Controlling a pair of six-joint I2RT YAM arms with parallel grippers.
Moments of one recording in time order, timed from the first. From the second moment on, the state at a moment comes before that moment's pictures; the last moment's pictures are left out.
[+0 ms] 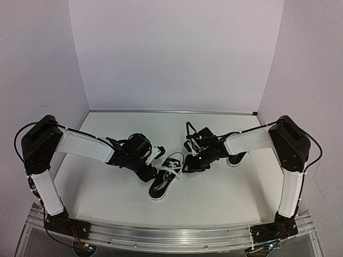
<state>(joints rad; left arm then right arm) -0.88 1.80 1.01 -0.20 0.02 0.02 0.74 1.98 1.18 -0.24 -0.25 0.43</state>
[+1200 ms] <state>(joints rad) -0.86 1.59 0.85 -0.08 0.12 -0.06 0.70 1.97 1.26 -0.24 -0.32 0.43</state>
